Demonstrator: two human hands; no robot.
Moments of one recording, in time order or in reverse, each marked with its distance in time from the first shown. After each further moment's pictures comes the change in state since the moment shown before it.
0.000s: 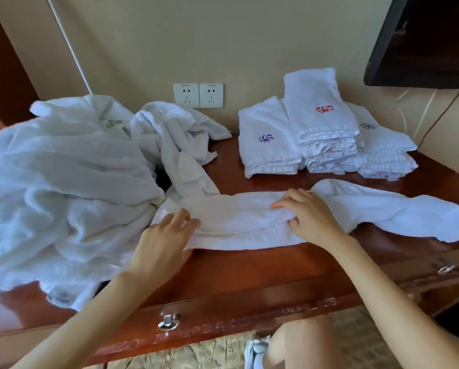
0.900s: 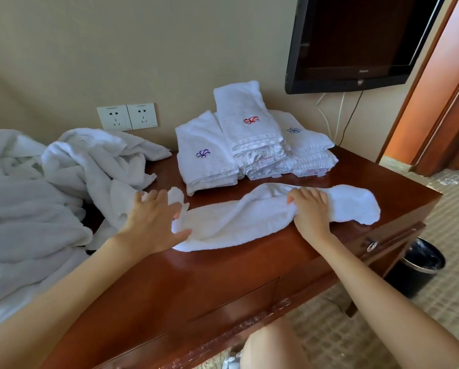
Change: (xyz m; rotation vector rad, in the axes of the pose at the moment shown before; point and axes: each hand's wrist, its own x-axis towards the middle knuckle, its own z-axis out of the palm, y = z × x) left_hand 0.126 0.031 0.003 0.161 -0.084 0.135; right_hand -0.055 0.078 -0.027 -0.302 0.201 0.614
